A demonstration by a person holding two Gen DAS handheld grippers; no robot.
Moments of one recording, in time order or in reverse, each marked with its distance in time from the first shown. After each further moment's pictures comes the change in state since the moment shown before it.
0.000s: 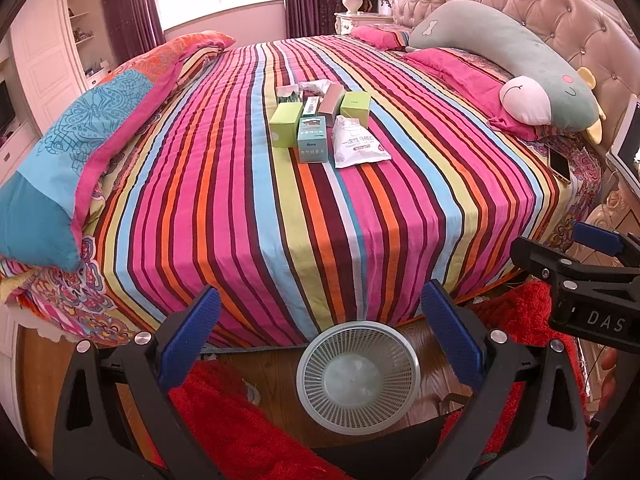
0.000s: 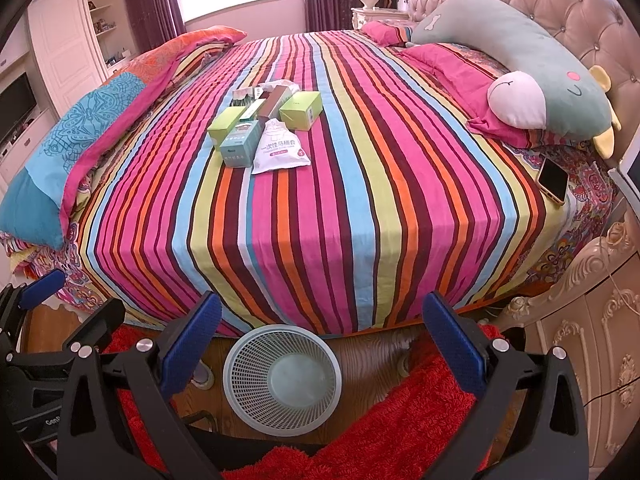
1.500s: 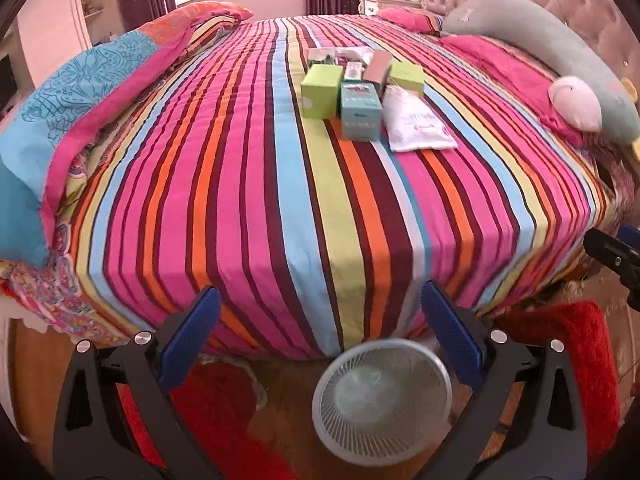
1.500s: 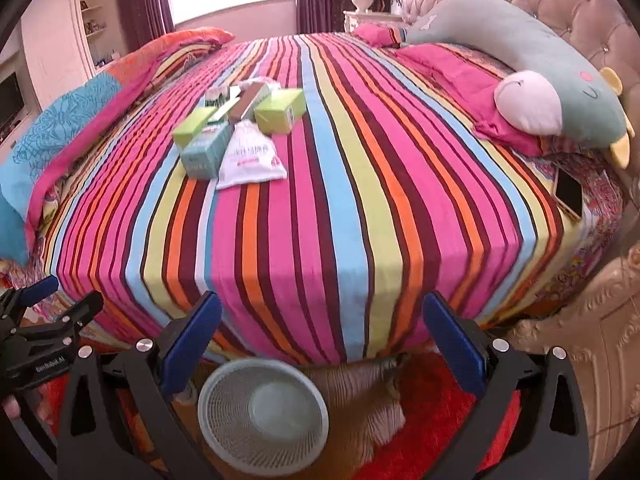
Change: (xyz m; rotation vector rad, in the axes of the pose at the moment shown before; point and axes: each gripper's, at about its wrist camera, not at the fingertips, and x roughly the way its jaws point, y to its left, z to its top) left arm 0.108 0.050 0.020 -0.045 0.066 0.058; right arm 0.076 -0.015 0.028 -0.010 -0.037 -0.037
